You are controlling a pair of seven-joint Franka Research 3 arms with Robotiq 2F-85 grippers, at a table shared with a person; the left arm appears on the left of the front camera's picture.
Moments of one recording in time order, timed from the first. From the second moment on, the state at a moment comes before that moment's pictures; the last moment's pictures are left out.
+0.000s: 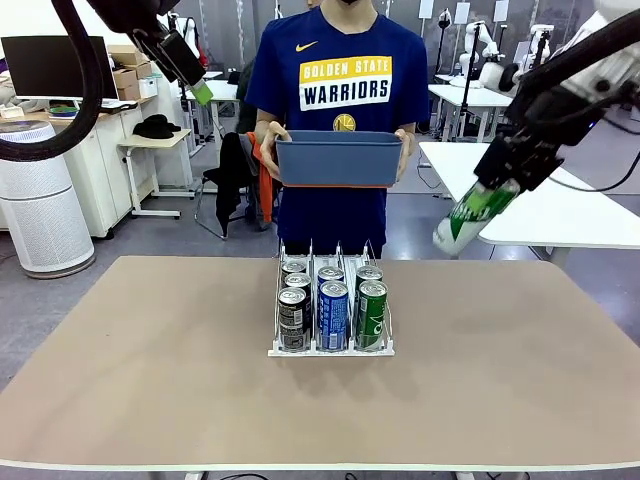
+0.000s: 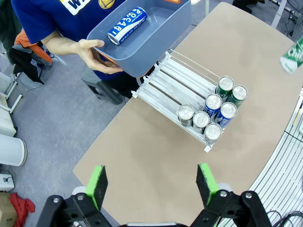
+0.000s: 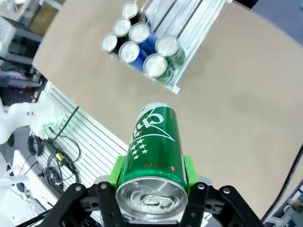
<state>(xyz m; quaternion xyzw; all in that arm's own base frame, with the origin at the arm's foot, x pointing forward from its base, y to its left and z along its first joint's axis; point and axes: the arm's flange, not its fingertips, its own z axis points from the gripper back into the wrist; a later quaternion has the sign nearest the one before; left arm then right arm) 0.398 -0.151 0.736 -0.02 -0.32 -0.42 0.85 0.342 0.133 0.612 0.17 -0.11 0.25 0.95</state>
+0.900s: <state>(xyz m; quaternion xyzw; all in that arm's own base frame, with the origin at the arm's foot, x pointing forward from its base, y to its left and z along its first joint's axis) 0.398 -0.151 0.736 -0.02 -0.32 -0.42 0.85 0.308 0.188 0.505 0.15 -0.10 0.20 0.96</state>
